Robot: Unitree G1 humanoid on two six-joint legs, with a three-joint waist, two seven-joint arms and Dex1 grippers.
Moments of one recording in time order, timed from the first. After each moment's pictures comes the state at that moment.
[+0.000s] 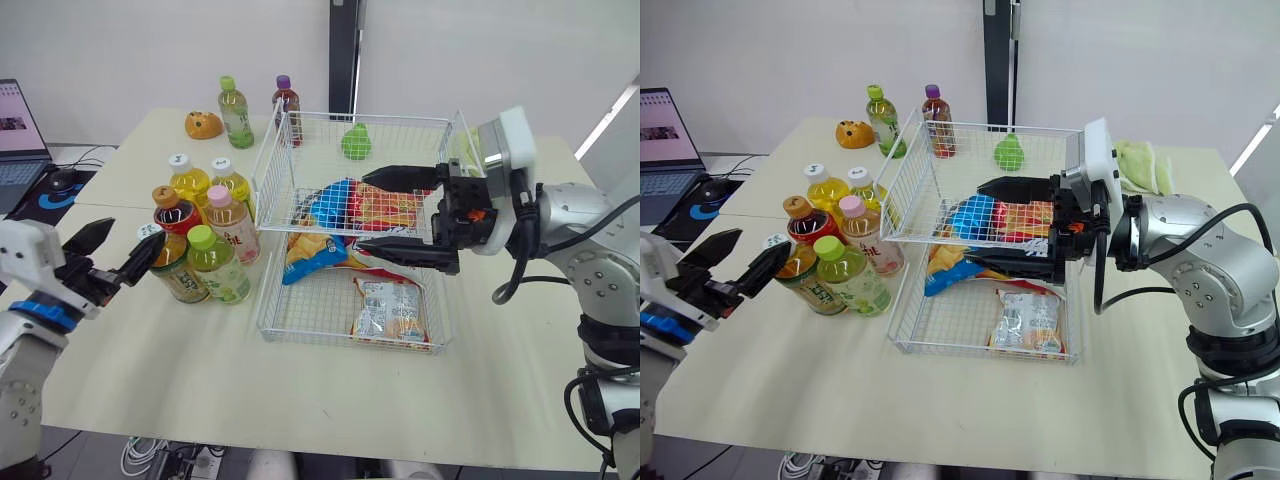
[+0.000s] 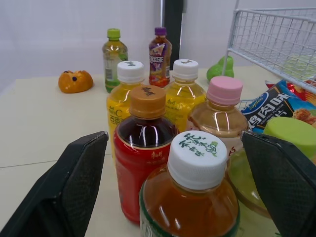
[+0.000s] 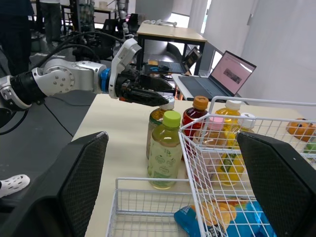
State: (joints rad) left arm 0.00 0.71 0.57 -0.24 -0.69 0.41 -0.59; right arm -0.73 -0.67 -0.01 -0.45 0.86 0.74 0.89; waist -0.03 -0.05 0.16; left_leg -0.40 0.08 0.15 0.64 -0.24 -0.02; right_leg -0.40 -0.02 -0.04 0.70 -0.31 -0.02
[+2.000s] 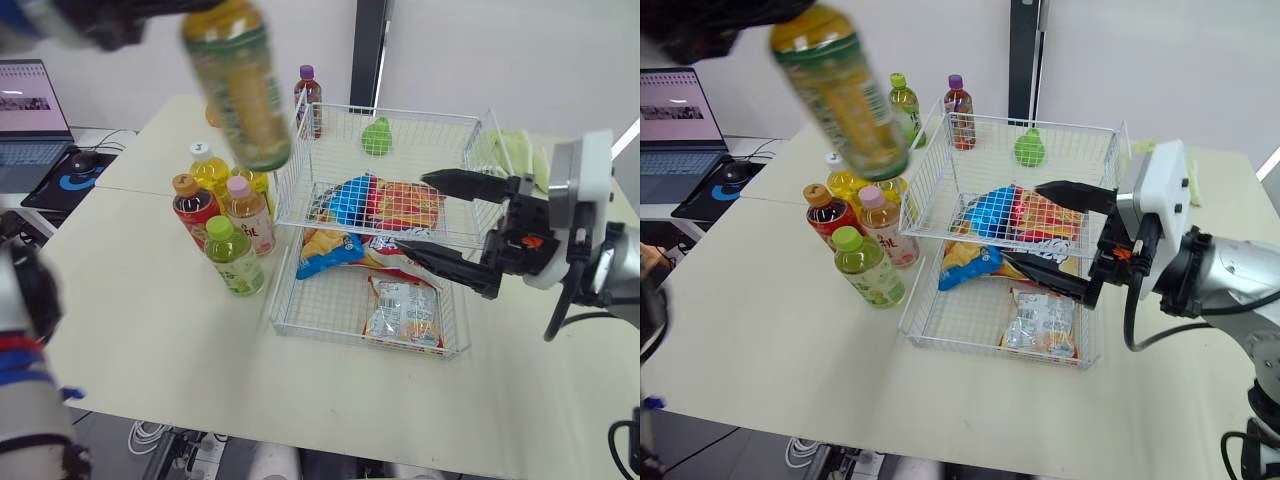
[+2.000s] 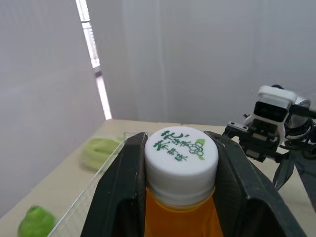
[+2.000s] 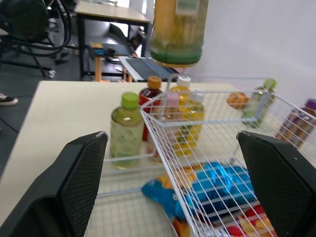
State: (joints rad) left arm -1.60 0.84 -0.09 0.55 -0.70 0.74 -1.42; right arm -0.44 -0.84 -0.33 -0.81 1.06 0.86 0.50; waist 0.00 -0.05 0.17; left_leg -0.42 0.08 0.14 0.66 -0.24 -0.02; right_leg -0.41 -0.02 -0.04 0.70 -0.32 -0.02
